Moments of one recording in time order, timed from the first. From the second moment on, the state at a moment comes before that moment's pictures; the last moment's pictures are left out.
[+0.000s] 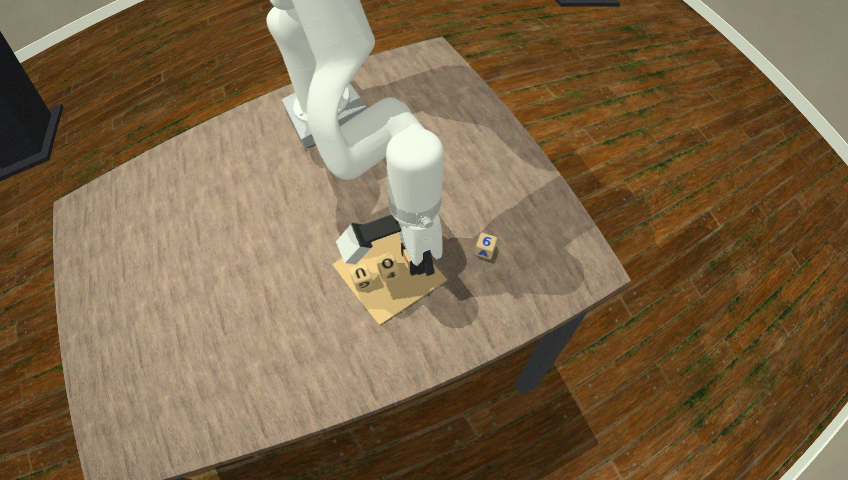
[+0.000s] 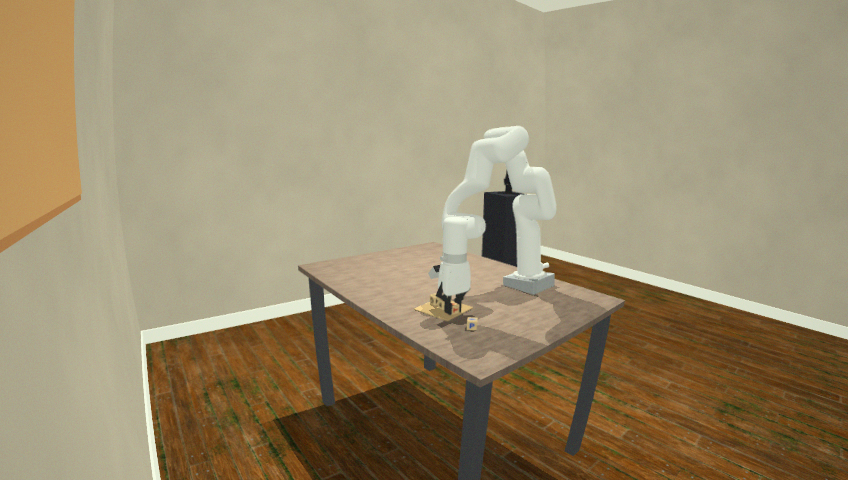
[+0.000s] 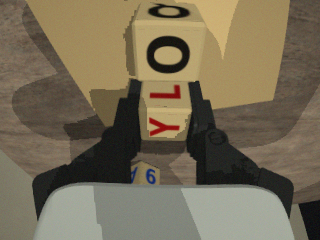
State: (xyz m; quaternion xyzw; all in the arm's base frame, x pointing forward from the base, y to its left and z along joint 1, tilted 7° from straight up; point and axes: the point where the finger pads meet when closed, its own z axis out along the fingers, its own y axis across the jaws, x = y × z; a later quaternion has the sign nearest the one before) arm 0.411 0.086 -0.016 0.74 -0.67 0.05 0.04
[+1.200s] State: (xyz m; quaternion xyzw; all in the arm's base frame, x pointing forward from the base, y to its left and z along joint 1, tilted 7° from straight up) arm 0.411 0.086 -0.016 0.74 -0.67 0.05 0.04
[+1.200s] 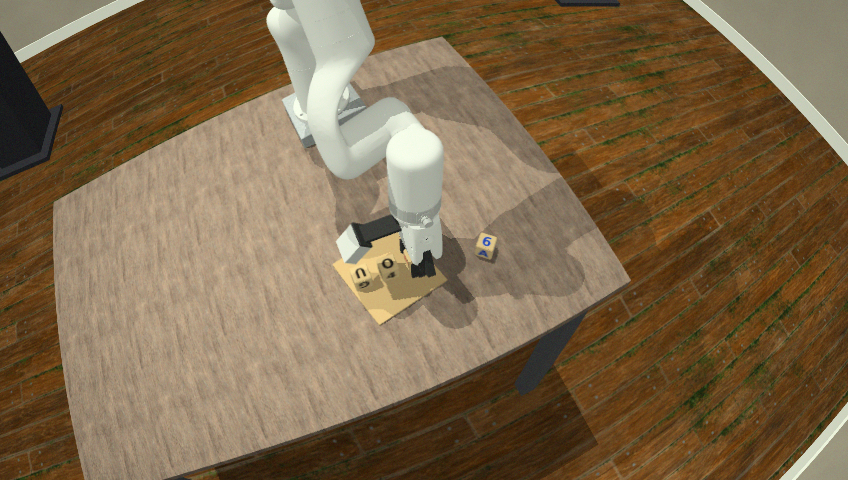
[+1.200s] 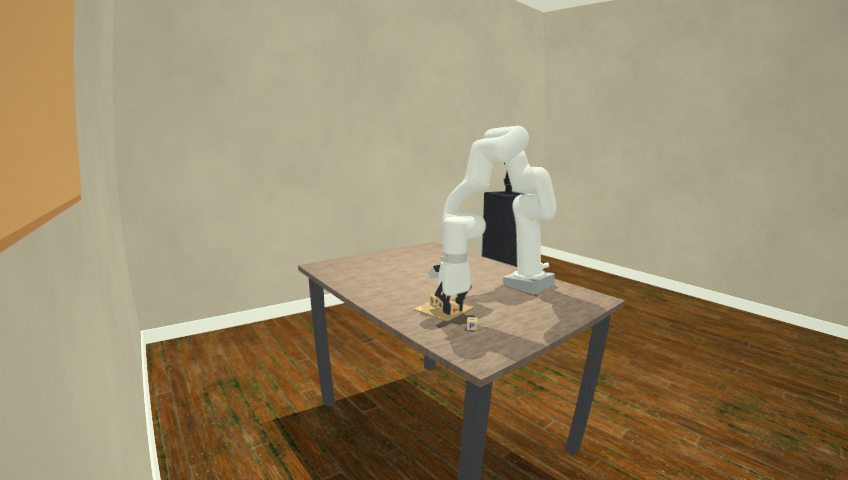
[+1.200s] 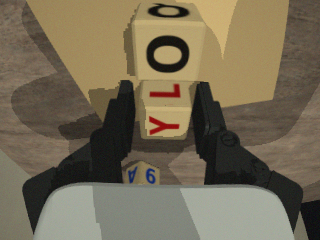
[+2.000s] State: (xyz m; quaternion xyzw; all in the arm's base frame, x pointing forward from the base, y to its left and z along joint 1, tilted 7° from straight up) arm 0.411 0.095 0.061 0.74 -0.67 0.05 0.03
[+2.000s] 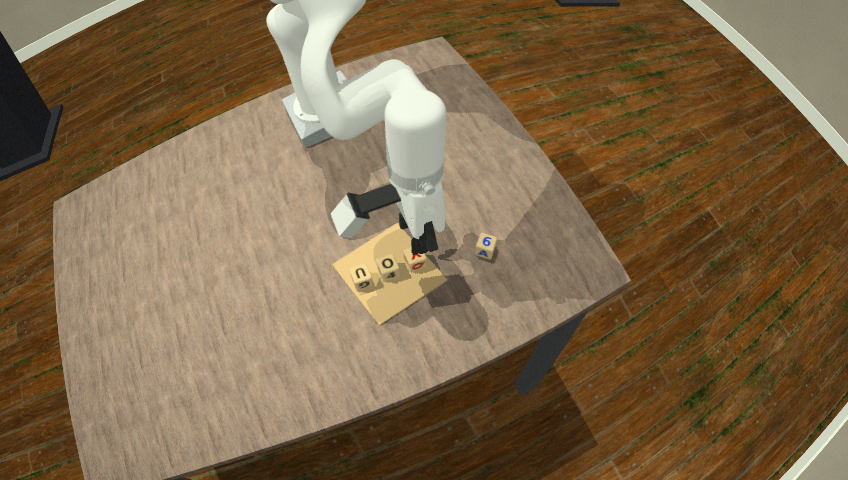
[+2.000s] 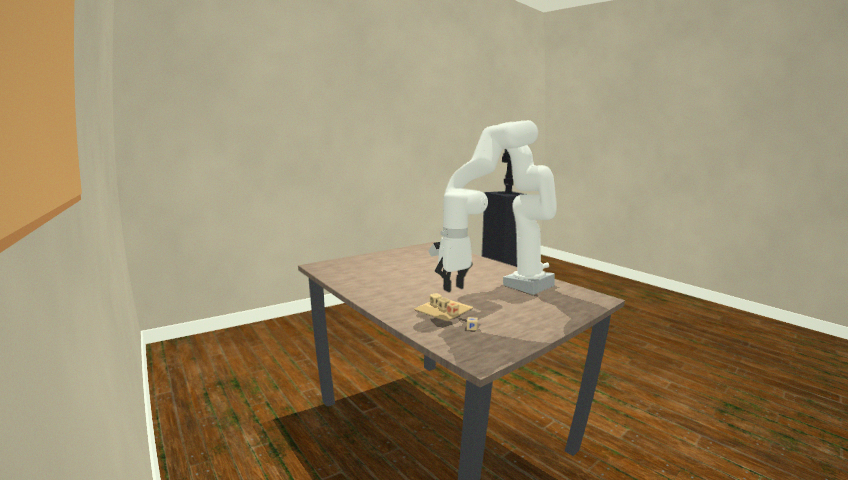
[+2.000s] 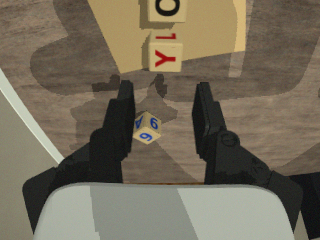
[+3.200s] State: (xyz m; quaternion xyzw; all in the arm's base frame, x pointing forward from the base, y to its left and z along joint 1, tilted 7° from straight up) arm 0.409 0.097 0.081 0.74 -0.67 0.05 0.04
